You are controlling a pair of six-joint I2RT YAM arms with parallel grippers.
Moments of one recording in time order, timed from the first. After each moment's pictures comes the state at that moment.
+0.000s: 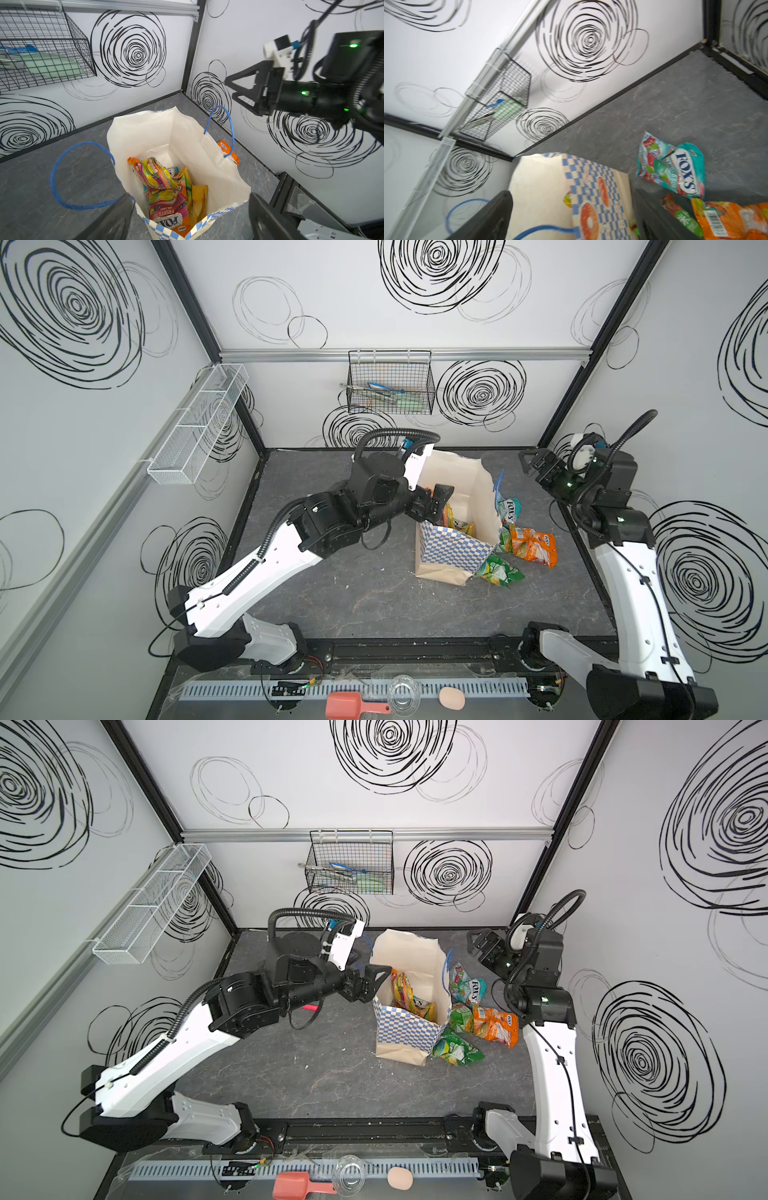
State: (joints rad) left arm -0.95 1.42 1.78 -0.70 -0.15 -0.31; right arm -0.04 1.05 1.36 -0.63 -0.36 0.63
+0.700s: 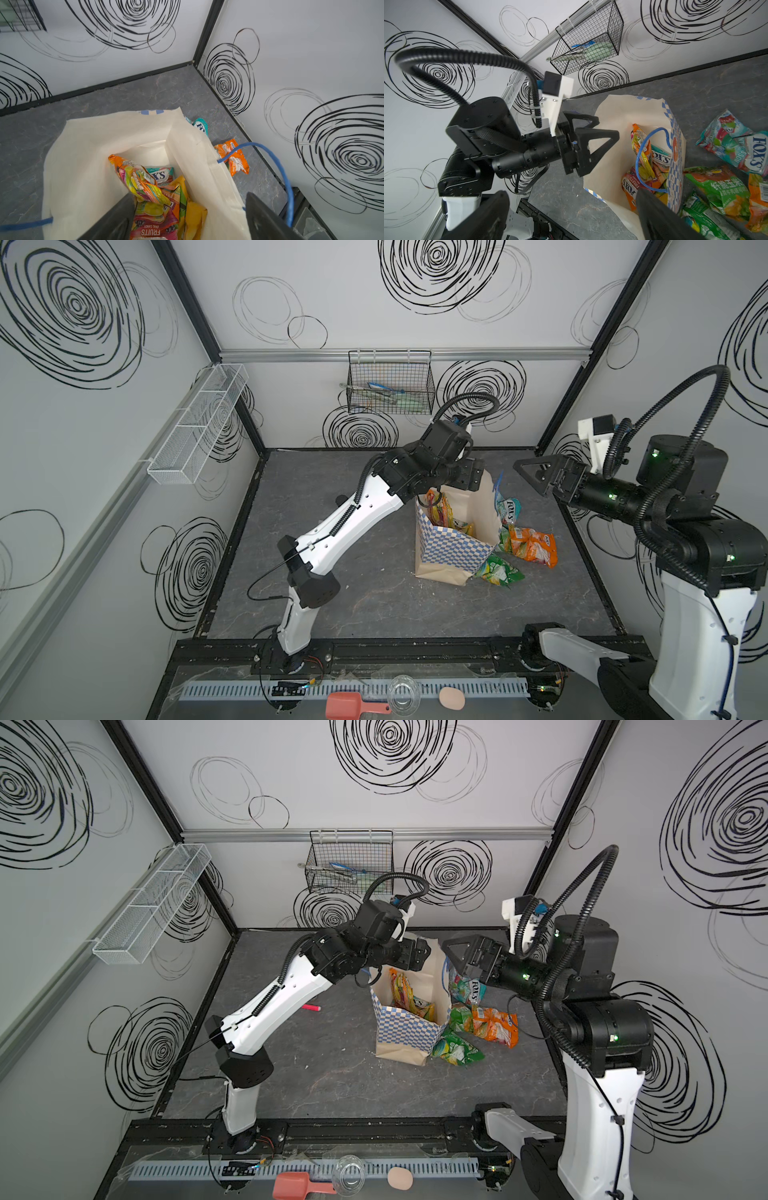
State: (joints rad) left arm -0.91 2.02 2.41 -0.99 -0.10 -0.45; right arm 0.12 1.14 2.02 -1.30 -0.57 0.47
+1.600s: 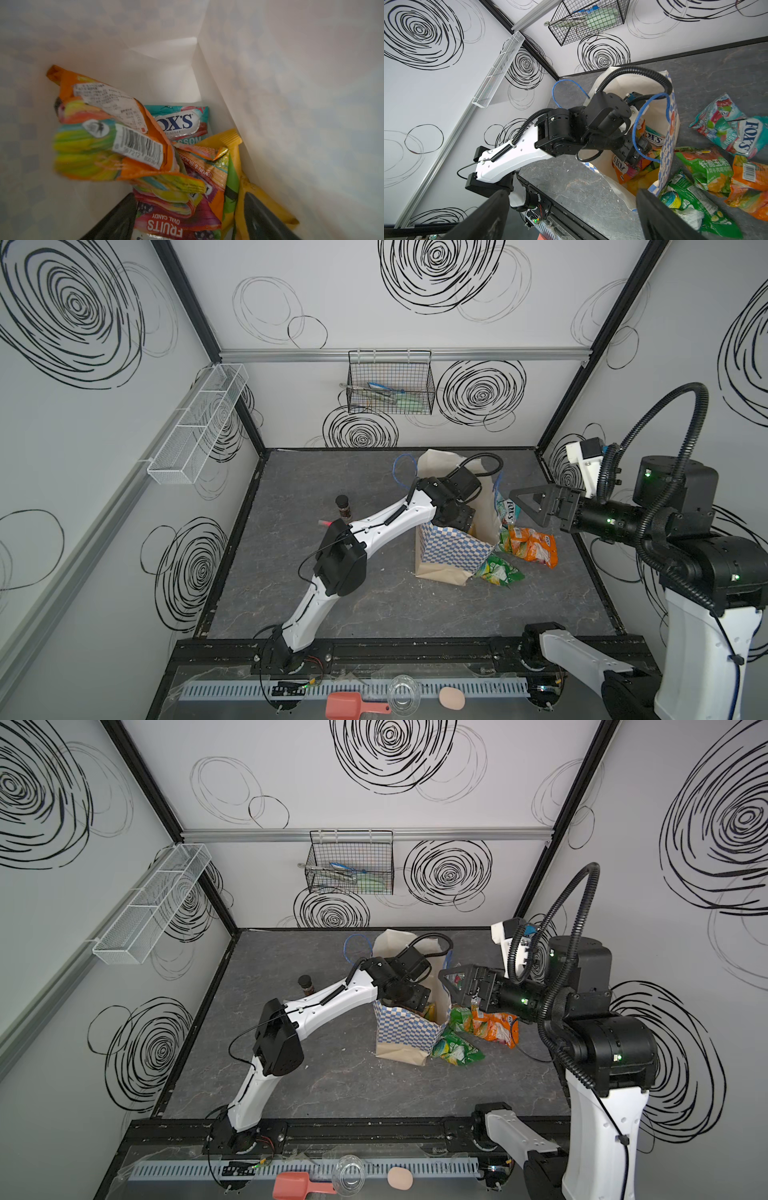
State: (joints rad) left arm -0.90 2.24 2.13 -0.96 -0.07 -0.46; right arm 0.14 1.05 1.92 -1.38 -0.59 0.34
